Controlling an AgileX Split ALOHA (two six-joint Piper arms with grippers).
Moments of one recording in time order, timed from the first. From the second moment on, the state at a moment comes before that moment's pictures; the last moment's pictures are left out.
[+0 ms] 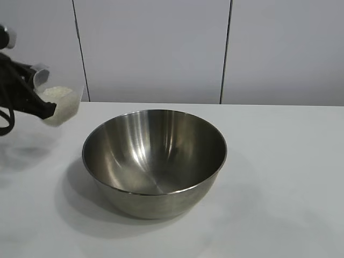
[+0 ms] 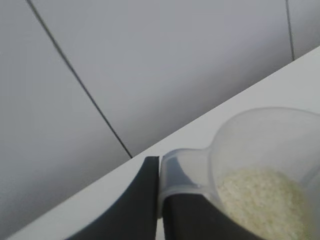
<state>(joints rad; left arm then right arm) -0.26 1.68 -0.64 0.16 -0.76 0.48 -0.02 -0.02 -0.47 0.07 1.09 -0.07</state>
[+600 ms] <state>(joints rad) -0.64 1.63 -0.89 0.34 -0.33 1.45 -0.02 -0.02 -0.47 0.07 1.09 -0.07</state>
